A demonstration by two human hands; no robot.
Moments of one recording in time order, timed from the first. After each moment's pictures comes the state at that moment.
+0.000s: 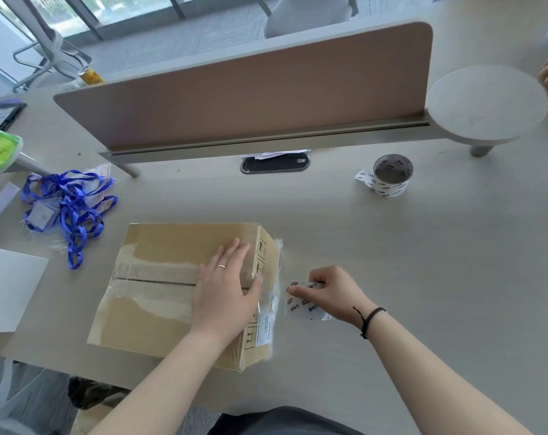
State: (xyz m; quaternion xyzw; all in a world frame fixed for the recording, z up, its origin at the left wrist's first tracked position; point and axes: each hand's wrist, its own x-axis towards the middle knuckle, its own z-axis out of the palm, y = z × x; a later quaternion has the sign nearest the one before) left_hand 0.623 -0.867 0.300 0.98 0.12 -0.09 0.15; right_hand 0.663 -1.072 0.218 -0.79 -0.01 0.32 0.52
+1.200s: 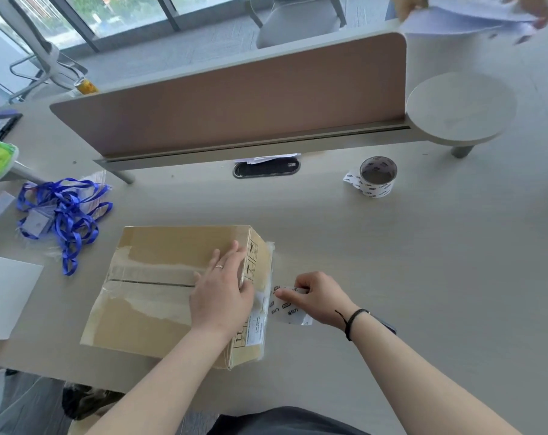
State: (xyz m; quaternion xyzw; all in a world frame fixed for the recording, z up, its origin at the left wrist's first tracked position) left_hand 0.619 -0.884 0.305 0.98 0.13 -0.11 0.12; right_hand 0.651 -1.068 0.222 -0.81 -0.04 0.32 0.50
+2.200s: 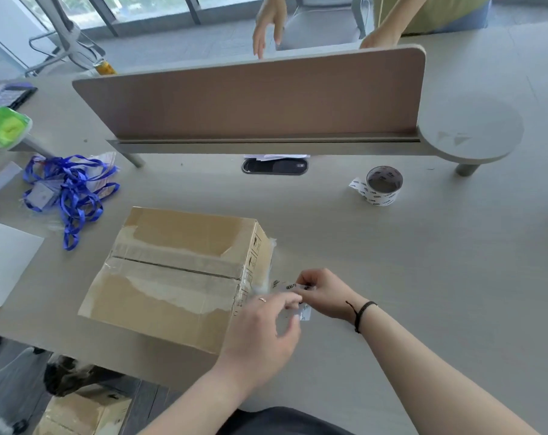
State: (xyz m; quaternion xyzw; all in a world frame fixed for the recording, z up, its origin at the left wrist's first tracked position) left_hand 0.555 -0.944 0.309 0.94 0.04 -0.05 0.34; right_hand 0.659 -1.086 0.224 -0.77 -0.07 0.38 0.50
